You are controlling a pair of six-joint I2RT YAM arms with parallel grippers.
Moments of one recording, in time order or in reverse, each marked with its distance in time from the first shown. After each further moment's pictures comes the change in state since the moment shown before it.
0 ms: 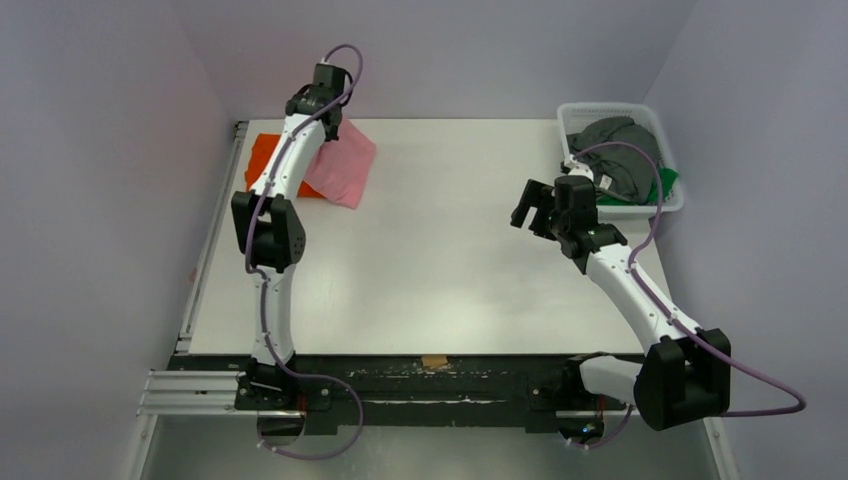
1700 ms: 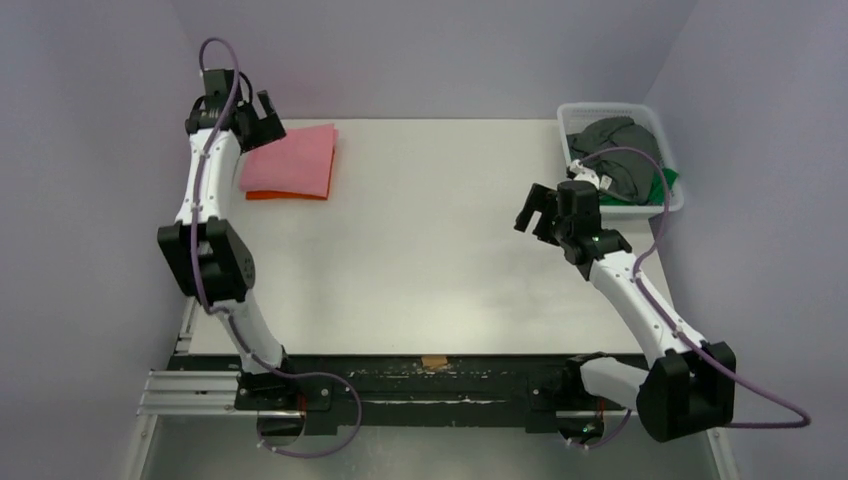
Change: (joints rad) left arm 0.365 -0.227 -0.216 0.037 0.327 -0.308; right arm 0.000 -0.001 -0.004 -0.036 0.040 0.020
